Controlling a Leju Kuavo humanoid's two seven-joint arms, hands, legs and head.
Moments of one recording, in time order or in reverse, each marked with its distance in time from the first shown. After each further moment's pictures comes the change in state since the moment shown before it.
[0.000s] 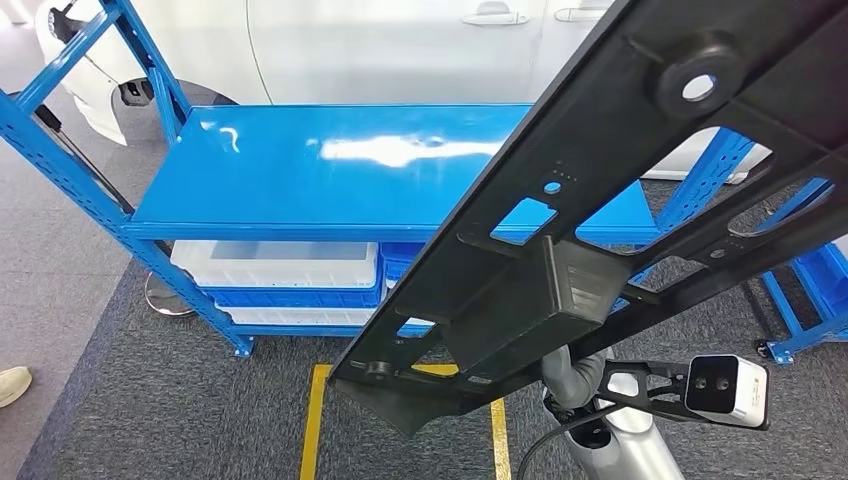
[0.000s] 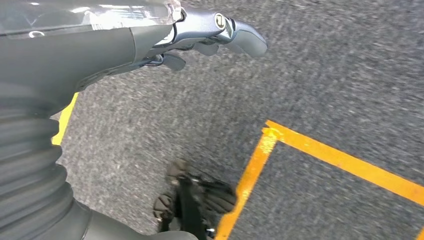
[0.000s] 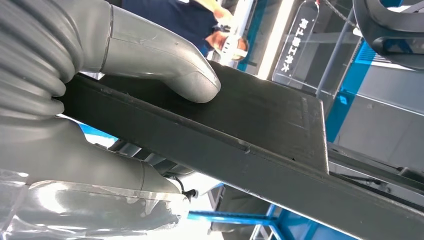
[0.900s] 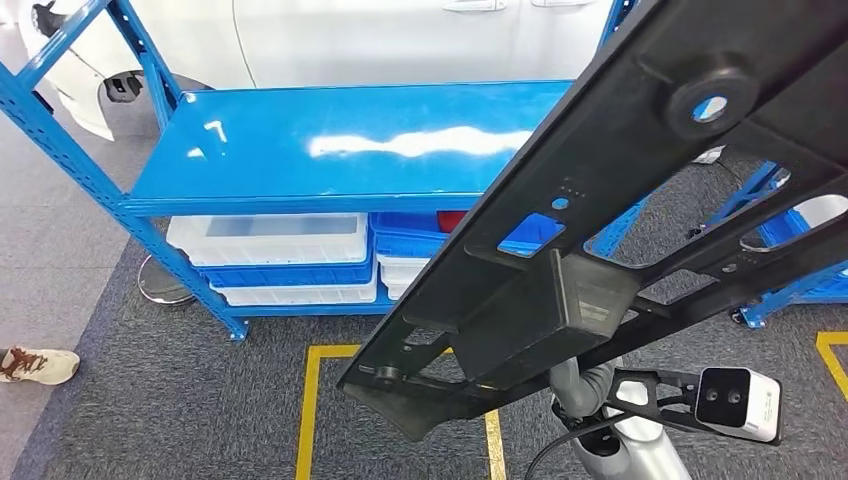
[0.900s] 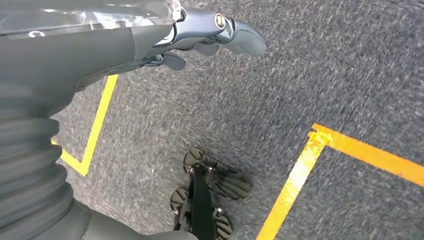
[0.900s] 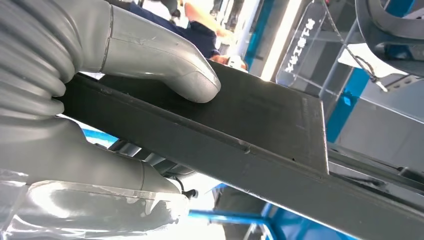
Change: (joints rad) left arm 0.004 0.000 0.005 0.000 0.009 -0.005 0.088; right arm 0.025 -0.034 0.002 -0.033 0.019 -0.036 -0.015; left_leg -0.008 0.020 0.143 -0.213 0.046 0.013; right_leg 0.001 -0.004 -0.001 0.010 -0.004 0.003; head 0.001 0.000
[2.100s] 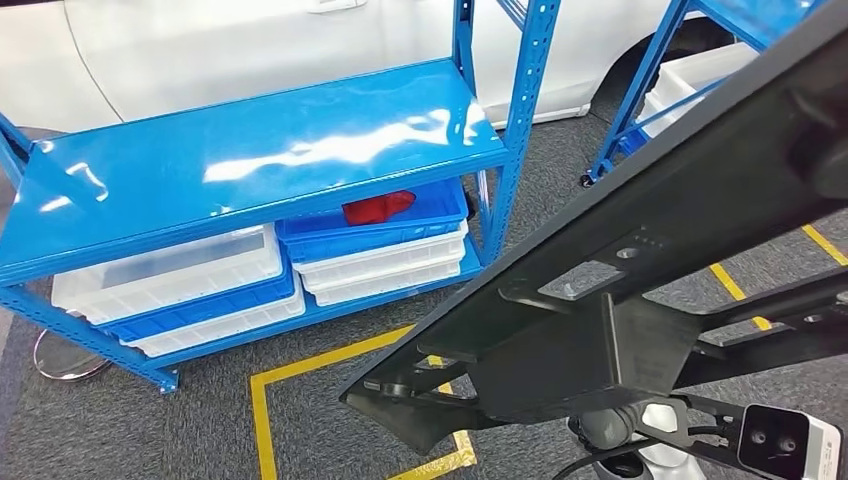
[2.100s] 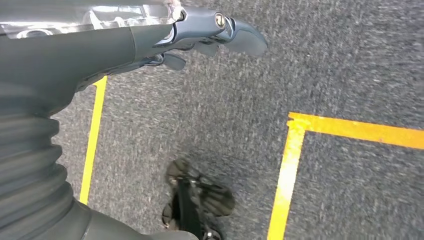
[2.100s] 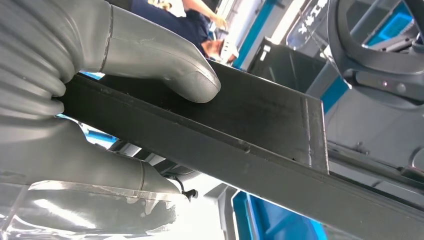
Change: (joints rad) left arm 0.010 0.008 0.024 0.000 0.016 0.040 -0.040; right arm 0.029 -0.064 0.031 -0.131 -0.018 -0.039 -0.008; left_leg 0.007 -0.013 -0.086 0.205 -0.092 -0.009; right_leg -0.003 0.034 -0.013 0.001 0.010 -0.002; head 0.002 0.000
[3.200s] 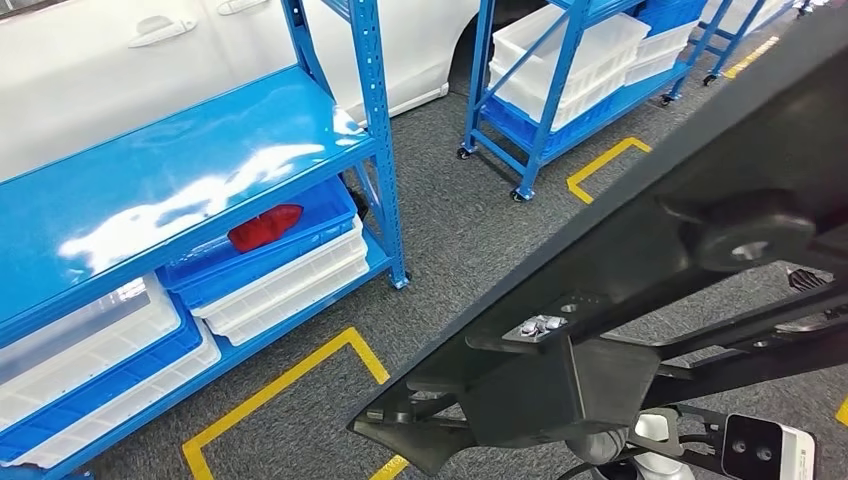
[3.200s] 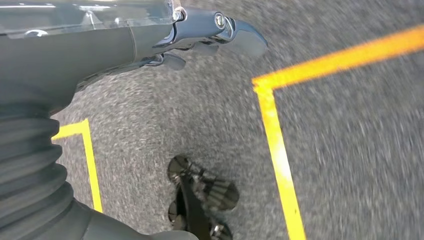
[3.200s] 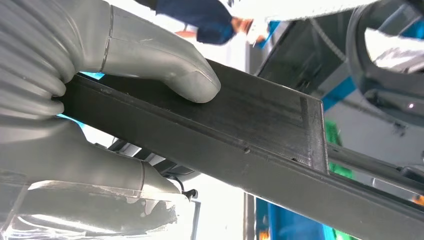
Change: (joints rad) left arm -0.004 -0.009 -0.003 0.000 -0.060 -0.024 0.000; right arm 0.065 0.046 -0.067 0.035 0.079 0.143 0.000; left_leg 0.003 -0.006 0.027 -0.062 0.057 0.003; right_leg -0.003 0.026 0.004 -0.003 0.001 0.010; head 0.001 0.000
